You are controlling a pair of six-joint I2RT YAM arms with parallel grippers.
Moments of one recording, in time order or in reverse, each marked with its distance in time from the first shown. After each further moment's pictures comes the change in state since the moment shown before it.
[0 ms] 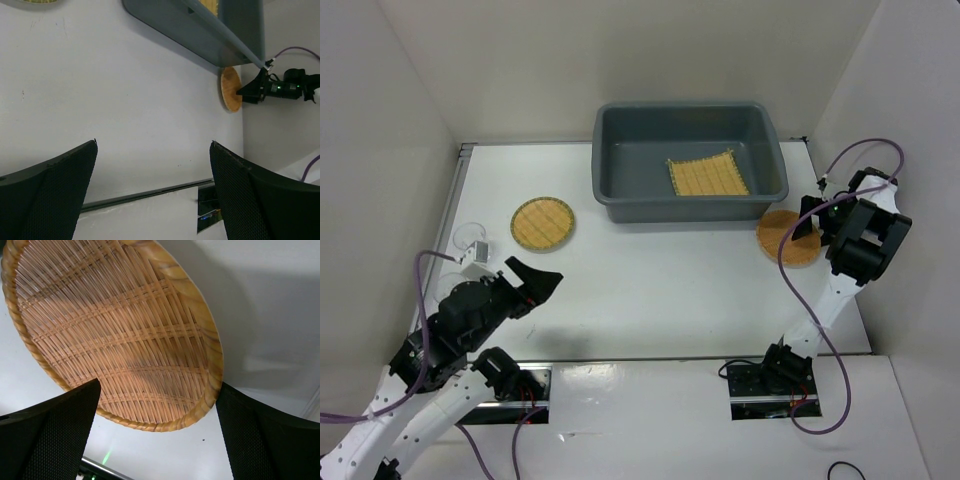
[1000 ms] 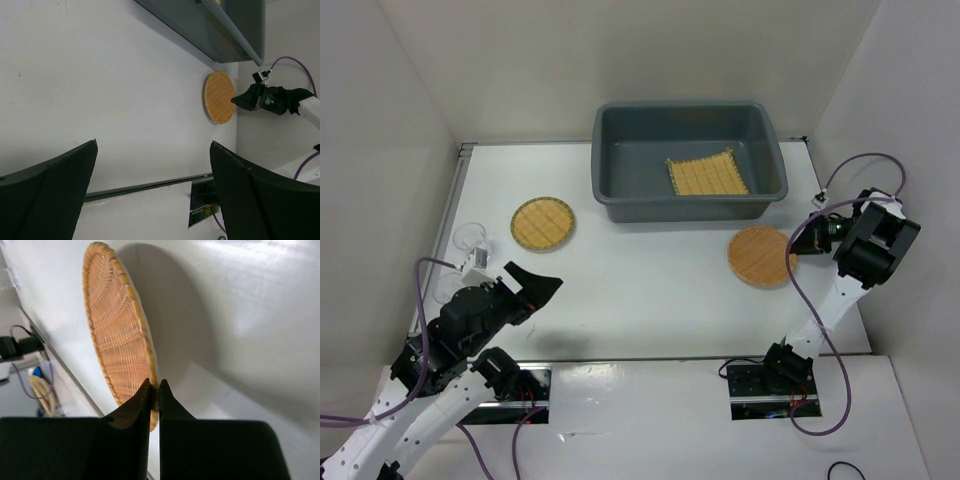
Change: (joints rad) left arm 0.000 -0.070 -0.040 -0.039 0.016 -0.083; right arm -0.076 0.016 -0.143 -0.159 -0.395 -0.214
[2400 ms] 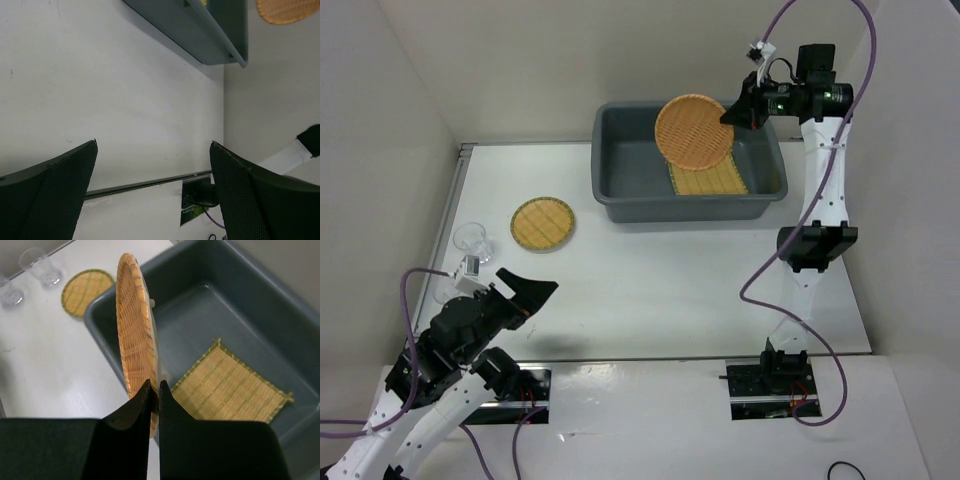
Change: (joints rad) left arm 0.005 -0.093 -0.022 -0.020 0.013 -0.024; right arm 0.618 -0.134 1.057 0.031 -0.147 0.225
